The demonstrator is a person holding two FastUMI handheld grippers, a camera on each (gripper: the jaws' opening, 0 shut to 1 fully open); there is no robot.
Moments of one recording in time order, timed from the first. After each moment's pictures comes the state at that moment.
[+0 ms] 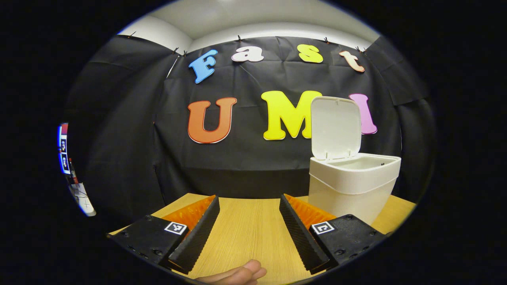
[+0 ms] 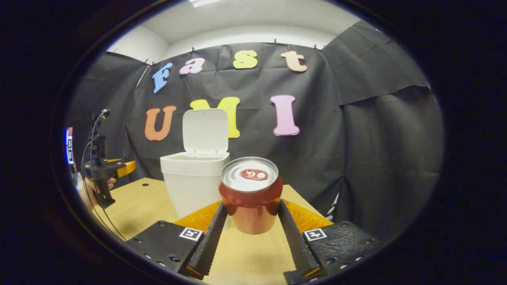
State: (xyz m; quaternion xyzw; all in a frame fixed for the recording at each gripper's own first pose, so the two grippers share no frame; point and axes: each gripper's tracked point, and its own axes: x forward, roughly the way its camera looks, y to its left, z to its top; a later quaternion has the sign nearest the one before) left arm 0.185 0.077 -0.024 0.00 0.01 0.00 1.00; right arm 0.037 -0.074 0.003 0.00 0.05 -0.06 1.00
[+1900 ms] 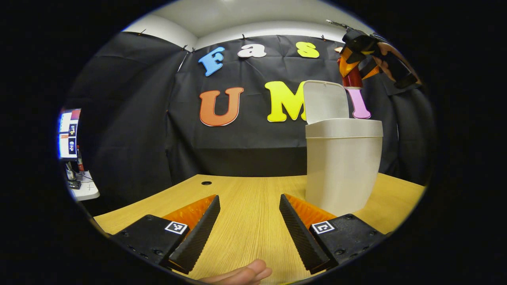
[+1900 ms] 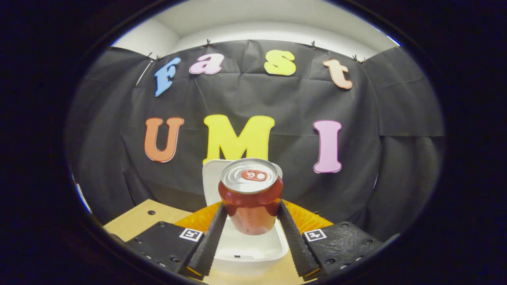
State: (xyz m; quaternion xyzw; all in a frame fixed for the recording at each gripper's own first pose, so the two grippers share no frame) left arm 0.107 0.084 -0.104 0.00 0.03 0.02 1.00; right arm 0.257 0.079 0.168 -0.02 0.08 -0.05 1.00
